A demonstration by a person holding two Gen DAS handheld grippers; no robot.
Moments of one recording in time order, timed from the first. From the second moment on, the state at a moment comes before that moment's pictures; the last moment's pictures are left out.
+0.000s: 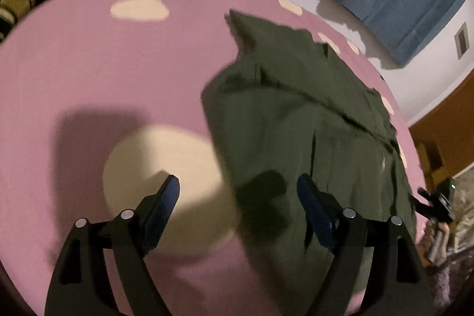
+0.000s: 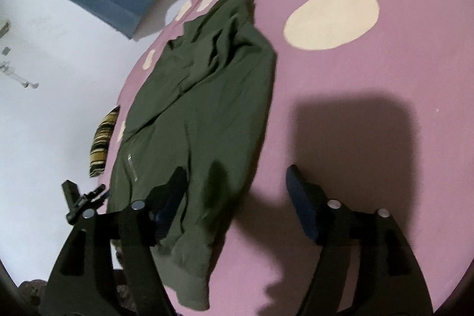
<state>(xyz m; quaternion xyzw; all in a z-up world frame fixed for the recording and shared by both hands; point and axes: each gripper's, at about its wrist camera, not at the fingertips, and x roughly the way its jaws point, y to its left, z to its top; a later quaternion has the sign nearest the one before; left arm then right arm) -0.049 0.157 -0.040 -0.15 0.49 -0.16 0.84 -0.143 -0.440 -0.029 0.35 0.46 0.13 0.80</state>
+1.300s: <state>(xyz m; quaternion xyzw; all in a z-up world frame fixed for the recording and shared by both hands) -0.084 0.094 -0.060 -0.17 0.51 -0.32 0.78 -0.151 -0.373 -0.033 0.30 0.52 0.29 0.75</state>
